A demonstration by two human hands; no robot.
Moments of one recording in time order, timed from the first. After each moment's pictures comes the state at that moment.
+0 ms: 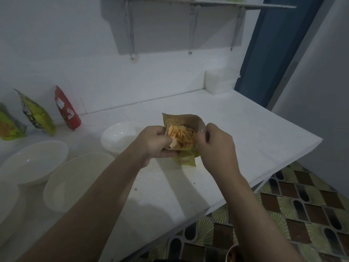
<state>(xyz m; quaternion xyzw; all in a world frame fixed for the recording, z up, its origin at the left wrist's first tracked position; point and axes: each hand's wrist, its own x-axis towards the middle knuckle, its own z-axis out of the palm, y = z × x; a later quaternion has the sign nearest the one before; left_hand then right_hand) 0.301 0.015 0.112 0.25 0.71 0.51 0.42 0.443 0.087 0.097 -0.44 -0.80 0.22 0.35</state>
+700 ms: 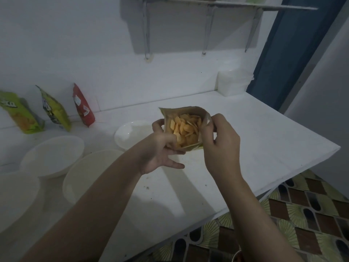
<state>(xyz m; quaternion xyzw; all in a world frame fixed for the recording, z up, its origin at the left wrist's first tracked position) 0.287 -0.013 0.109 0.25 0.56 0.58 0.54 0.421 0.066 0.103 -0.33 -0.77 0.26 0.48</state>
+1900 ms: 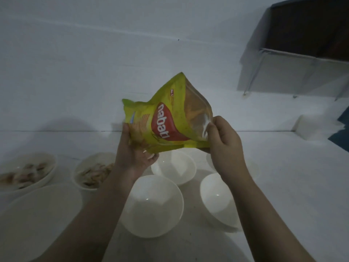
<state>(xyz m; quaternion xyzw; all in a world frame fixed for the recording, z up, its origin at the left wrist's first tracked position) 0.012 -0.283 0.091 0.01 0.35 0.87 0.36 0.171 -0.151 0.159 -0.16 -0.77 0.46 0.41</state>
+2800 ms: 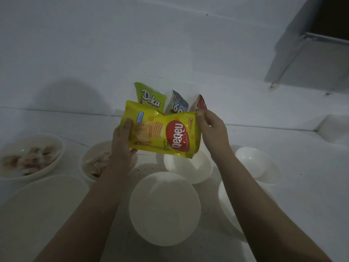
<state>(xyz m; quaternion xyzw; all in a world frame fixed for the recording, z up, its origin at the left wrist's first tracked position) -0.052 -0.303 0.046 0.00 0.53 0.84 0.14 0.054 -0.121 0.107 -0.21 -0.81 0.45 0.30</state>
